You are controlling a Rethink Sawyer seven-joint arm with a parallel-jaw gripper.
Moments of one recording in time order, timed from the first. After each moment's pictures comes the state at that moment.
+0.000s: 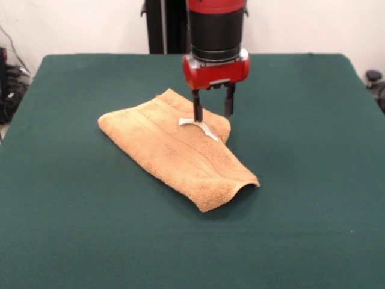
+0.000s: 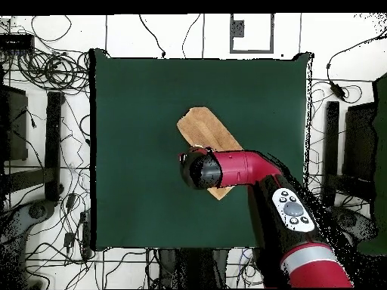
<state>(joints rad) -0.41 -0.59 0.28 1.71 -0.42 0.43 1.58</state>
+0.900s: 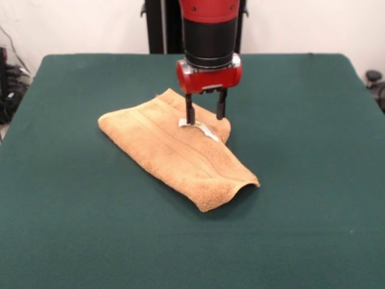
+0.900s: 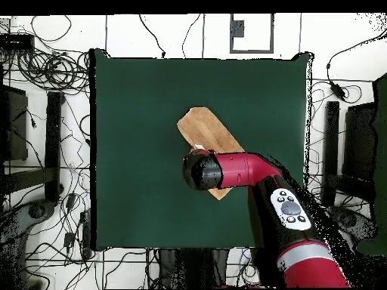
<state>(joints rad) -0.38 -0.56 0.23 1.70 -0.42 0.42 1.58</state>
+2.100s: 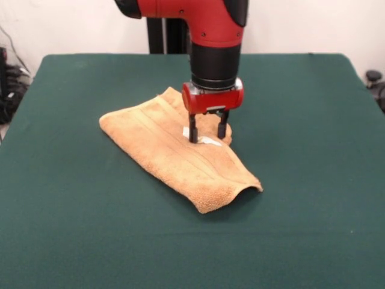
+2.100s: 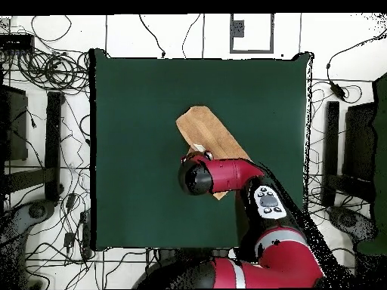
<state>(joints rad) -0.28 -0.45 0.11 1.66 -0.42 0.21 1.58</state>
